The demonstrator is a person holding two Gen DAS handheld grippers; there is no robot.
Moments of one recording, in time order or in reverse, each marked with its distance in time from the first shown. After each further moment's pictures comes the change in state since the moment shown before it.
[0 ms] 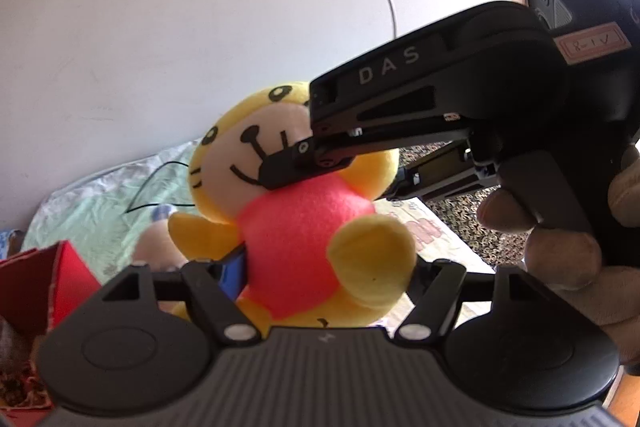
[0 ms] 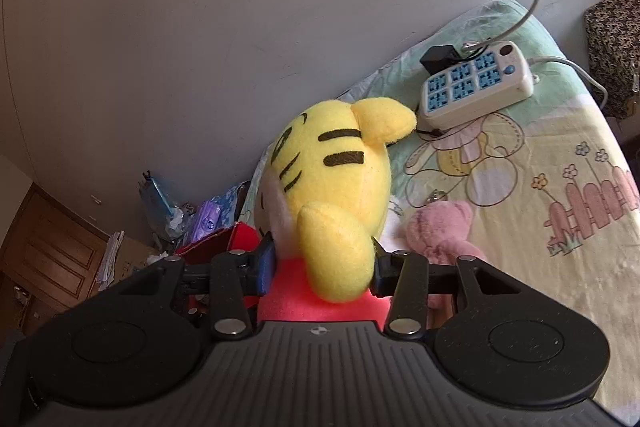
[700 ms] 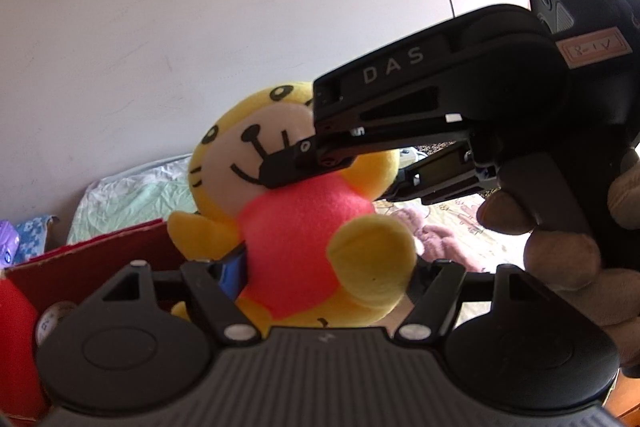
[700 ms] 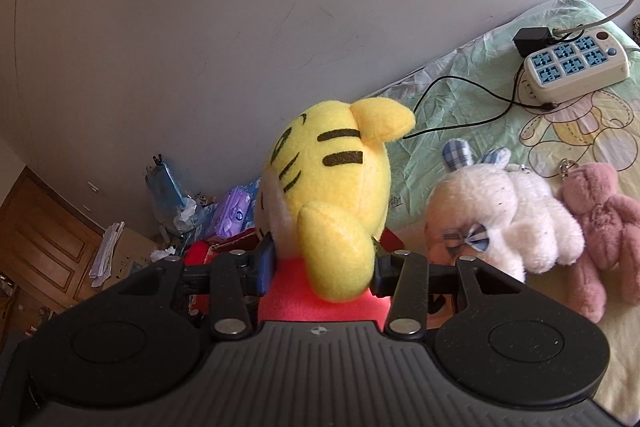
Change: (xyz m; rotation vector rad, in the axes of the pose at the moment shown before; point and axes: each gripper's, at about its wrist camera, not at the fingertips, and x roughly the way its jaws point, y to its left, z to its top) left arm -0.068 0.160 -0.044 -0.035 -0.038 -0.047; right arm 0.101 0.144 -0.065 -0.038 -0.024 -0.042
